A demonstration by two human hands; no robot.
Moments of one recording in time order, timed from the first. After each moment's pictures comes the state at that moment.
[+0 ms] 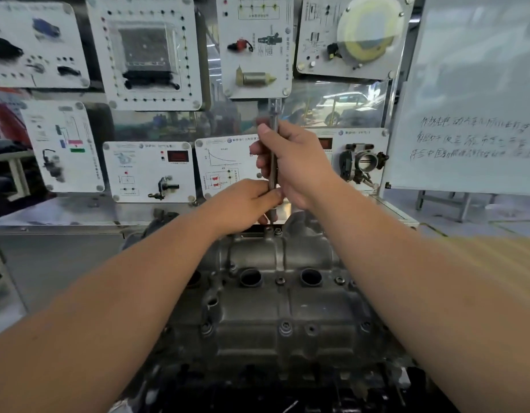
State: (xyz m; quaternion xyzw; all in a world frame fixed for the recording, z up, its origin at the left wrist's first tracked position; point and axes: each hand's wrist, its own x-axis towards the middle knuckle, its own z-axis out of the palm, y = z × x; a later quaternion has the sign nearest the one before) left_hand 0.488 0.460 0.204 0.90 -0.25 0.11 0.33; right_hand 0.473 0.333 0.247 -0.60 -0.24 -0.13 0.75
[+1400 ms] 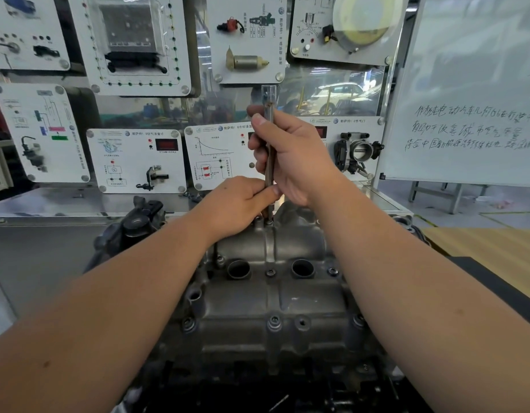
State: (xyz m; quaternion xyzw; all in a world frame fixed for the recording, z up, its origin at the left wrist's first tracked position) left_hand 0.491 0.452 0.182 0.90 -0.25 0.19 0.30; right_hand 0.481 0.318 0.232 -0.57 -0.28 -0.08 0.76
